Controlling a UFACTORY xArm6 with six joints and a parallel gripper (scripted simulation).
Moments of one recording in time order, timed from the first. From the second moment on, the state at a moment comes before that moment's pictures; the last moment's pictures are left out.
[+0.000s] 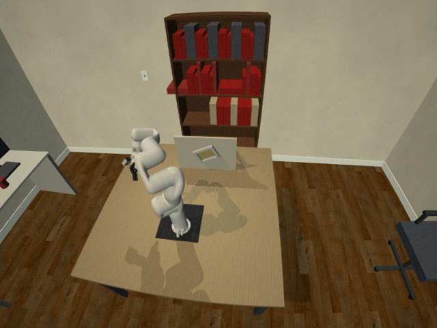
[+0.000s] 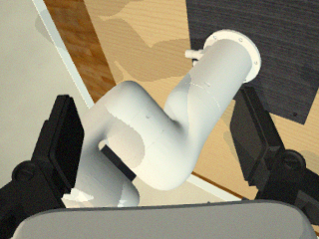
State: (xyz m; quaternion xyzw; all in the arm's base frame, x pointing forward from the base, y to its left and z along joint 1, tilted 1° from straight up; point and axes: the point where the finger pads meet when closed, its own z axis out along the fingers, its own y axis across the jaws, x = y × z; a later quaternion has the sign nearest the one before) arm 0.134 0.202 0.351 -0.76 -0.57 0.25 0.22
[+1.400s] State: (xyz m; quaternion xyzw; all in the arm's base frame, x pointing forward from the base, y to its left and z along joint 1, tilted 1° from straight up) arm 0.209 0.280 0.360 -0.70 -0.43 0.04 0.57
